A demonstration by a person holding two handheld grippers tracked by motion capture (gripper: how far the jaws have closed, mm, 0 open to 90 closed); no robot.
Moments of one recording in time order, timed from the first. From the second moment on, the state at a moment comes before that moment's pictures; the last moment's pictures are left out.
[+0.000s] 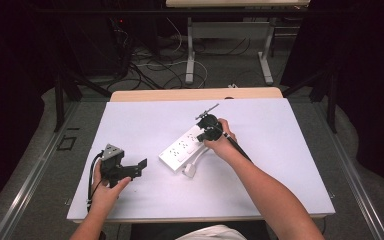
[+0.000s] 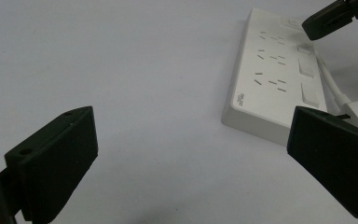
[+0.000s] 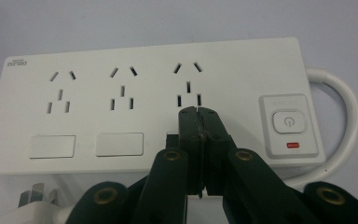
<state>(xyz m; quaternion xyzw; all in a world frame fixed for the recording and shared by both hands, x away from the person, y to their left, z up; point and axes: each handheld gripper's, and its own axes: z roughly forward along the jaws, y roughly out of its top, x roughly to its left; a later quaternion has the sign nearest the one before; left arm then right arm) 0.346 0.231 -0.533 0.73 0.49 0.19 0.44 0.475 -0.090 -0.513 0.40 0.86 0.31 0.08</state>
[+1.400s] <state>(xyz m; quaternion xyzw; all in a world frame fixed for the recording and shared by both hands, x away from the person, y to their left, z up) 0.346 0.231 -0.533 0.73 0.49 0.19 0.44 0.470 -0.078 -0.520 0.37 0.87 0.30 0.09</state>
